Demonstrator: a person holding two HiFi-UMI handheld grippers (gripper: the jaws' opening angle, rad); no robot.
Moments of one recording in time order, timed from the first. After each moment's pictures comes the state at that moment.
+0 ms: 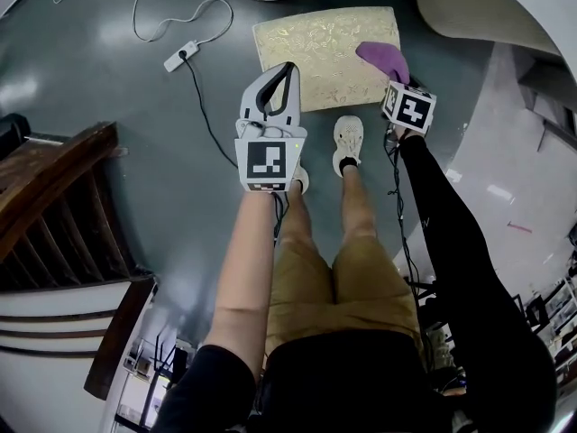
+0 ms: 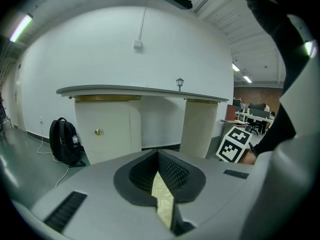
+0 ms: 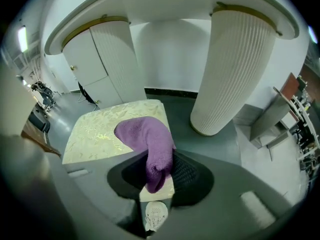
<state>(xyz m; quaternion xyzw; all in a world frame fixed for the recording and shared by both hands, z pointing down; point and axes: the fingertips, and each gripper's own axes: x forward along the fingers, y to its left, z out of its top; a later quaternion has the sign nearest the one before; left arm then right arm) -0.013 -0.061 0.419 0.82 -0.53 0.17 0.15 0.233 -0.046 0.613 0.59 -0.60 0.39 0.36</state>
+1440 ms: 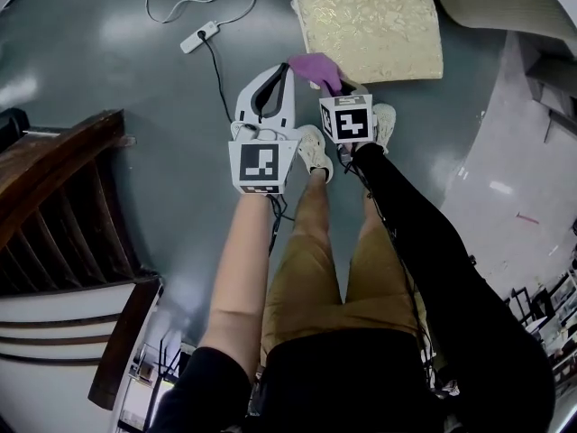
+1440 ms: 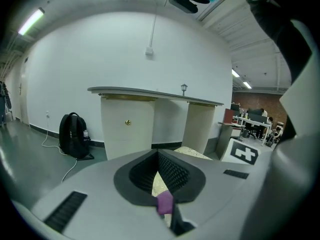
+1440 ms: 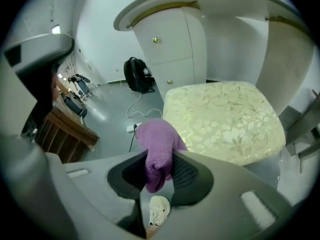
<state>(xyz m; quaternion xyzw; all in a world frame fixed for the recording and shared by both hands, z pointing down) -0.133 0.019 0.421 0.82 -0.53 0.15 0.16 -0.052 0.066 0.606 0.44 -0.72 0.41 0.36</state>
